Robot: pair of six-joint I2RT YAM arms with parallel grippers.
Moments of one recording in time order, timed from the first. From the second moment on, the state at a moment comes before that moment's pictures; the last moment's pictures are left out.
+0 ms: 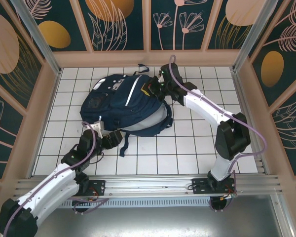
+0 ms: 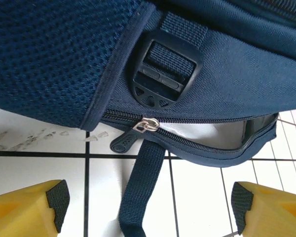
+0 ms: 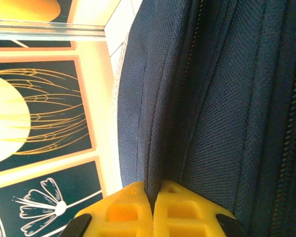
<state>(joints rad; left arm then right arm) -0.52 0.68 0.25 -0.12 0.08 -0.76 0.58 1.75 1.51 -0.33 -0.44 1.20</state>
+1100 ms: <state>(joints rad) -0.49 1.11 0.15 0.53 0.19 -0.66 0.57 1.79 1.62 -0.42 -0.49 1.29</state>
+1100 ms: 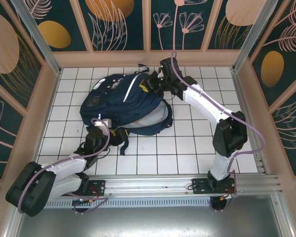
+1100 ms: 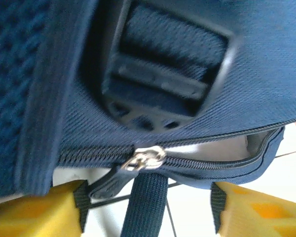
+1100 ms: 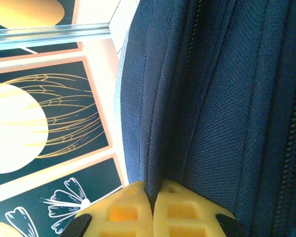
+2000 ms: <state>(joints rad) -0.50 1.01 0.15 0.43 0.18 -0.59 0.52 1.77 1.50 -0.39 -0.50 1.22</state>
